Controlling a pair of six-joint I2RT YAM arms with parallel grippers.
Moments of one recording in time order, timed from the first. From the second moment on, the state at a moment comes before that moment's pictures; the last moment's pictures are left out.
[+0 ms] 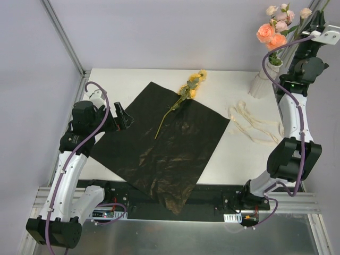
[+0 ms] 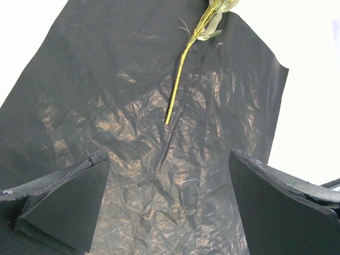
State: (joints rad) left arm -0.09 0.84 0.93 -0.63 0.33 -0.40; right arm -0.20 1.57 1.50 0.86 0.11 -0.08
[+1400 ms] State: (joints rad) left arm -0.09 0.87 0.93 -0.63 0.21 -0.37; right arm -0.28 2.07 1.82 1.04 -0.10 0.10
